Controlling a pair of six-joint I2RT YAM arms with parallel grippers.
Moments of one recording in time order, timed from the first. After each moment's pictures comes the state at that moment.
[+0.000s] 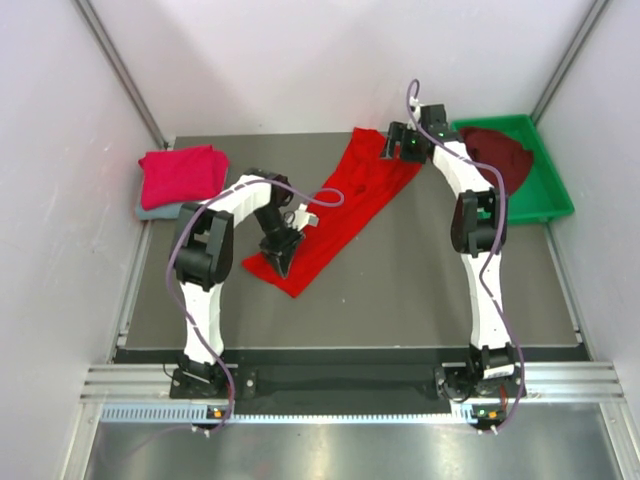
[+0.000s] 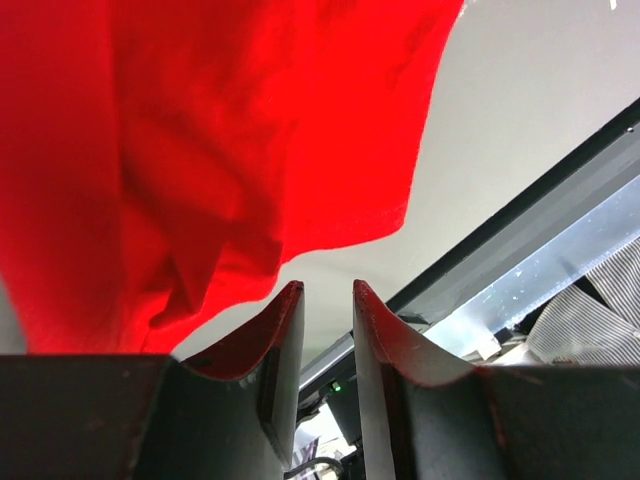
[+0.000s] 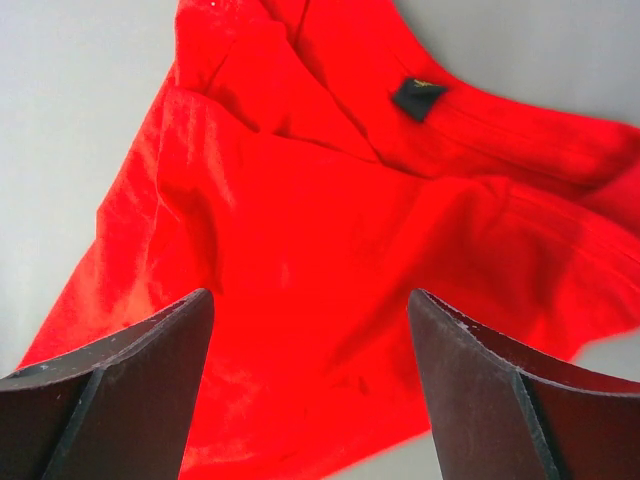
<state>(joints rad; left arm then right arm) -0.33 2.10 1.59 -1.30 0.42 0.39 0.15 2.55 2.34 -0.52 -0.33 0.24</state>
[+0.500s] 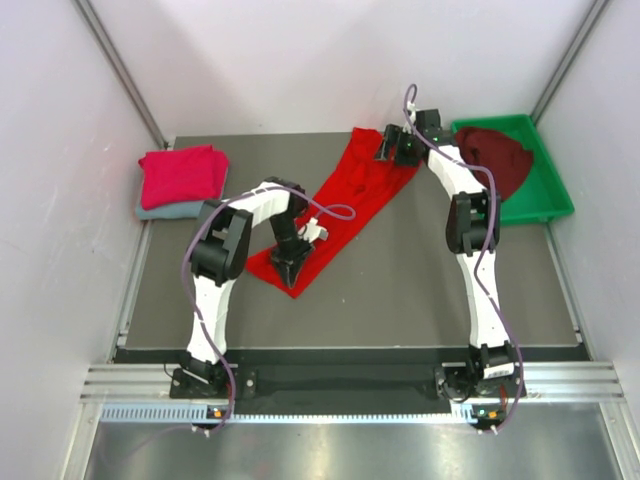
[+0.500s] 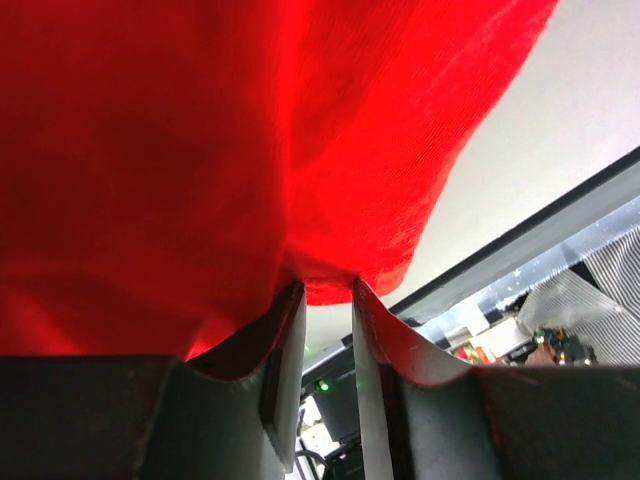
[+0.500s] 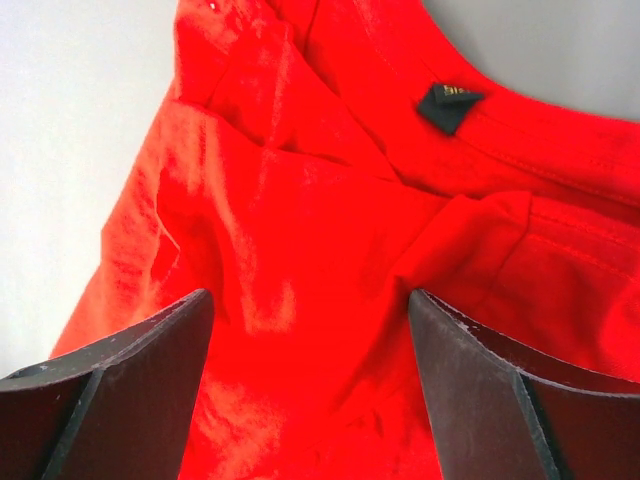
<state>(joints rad) -0.41 2.20 1.61 -1.30 0.38 0.31 0.16 2.65 2.42 -0.48 -0.38 0.32</state>
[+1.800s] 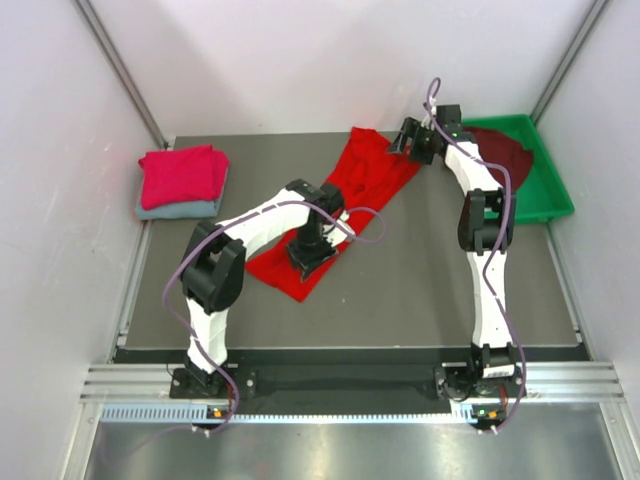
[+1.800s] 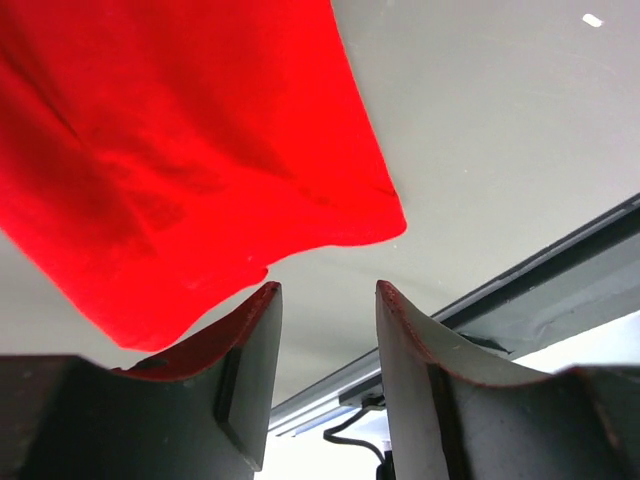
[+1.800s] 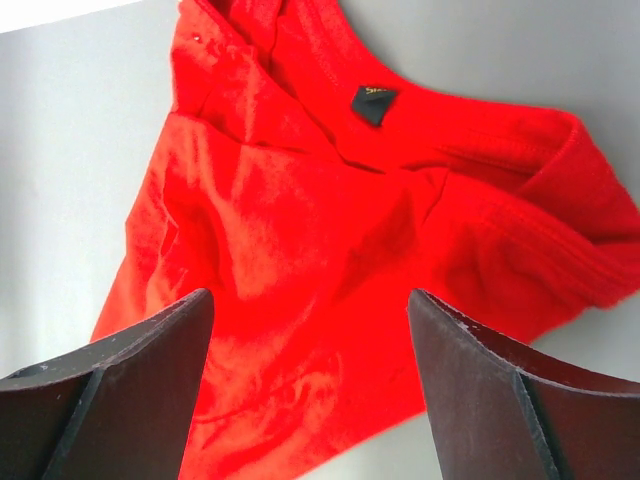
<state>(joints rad) -0.67 1.97 1.60 -1.24 0.07 0.29 0.08 2.60 2.37 -0.48 -0.48 0.37</state>
